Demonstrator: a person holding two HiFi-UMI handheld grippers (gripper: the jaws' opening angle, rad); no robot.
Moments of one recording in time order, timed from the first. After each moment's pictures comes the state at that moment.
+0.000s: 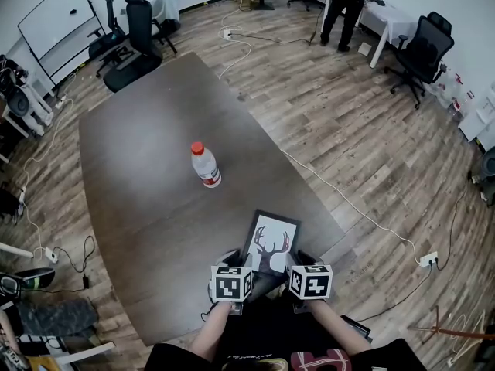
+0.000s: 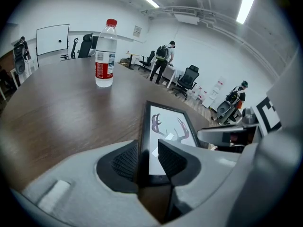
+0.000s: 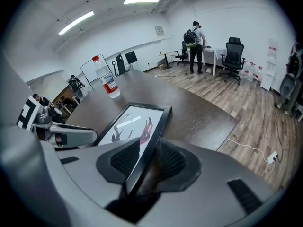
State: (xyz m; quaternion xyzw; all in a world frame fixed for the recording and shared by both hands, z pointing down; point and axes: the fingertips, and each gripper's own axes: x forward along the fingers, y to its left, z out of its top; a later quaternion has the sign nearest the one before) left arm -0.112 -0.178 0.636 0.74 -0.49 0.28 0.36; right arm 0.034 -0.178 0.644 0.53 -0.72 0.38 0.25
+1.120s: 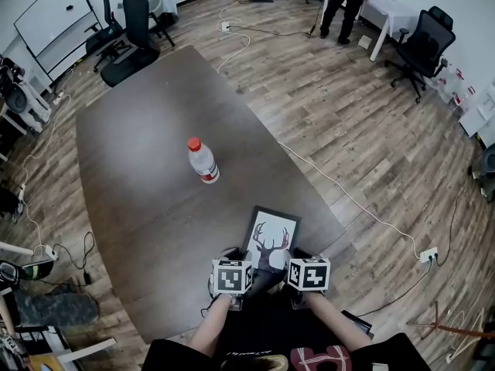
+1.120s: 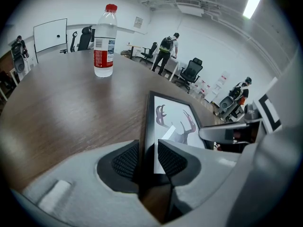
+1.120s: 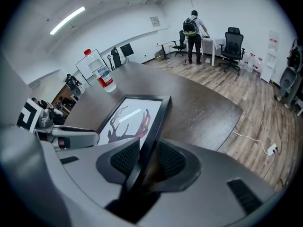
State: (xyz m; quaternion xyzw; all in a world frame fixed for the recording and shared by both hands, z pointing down) left arm -0.111 -0.180 0.664 0.72 -0.49 0.32 0.38; right arm 0.033 -0.179 0.669 0.51 -0.69 0.42 0.28
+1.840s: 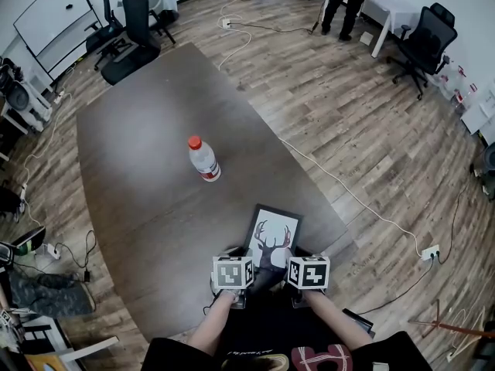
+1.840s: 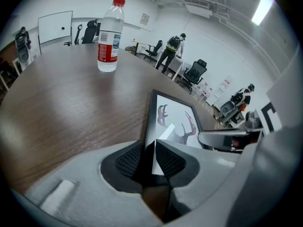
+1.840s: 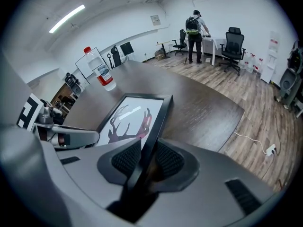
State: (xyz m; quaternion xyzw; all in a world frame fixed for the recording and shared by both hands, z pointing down) left arm -0.110 -0.179 0.667 0.70 -0.49 0.31 0.42; right arm 0.031 -0.177 0.672 0.51 -0.69 0.42 0.28
